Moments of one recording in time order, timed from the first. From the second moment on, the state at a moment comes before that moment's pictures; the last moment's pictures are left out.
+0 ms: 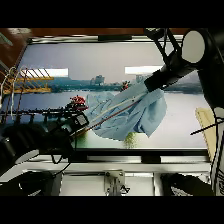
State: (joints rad) left arm -0.90 -0.79 0.90 1.72 -1.35 -1.43; right arm 0.47 -1.34 1.89 -1.76 1.71 1.41
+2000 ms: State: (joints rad) left arm -0.87 -0.97 0.91 1.27 -1.02 -1.15; right arm 0.70 -1.29 1.91 -1.85 1.71 1.33
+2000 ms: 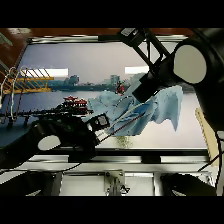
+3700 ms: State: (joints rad) left arm -0.72 -1.05 0.90 1.16 -0.98 -1.08; right arm -0.04 -1.21 1.91 -1.62 1.76 1.28
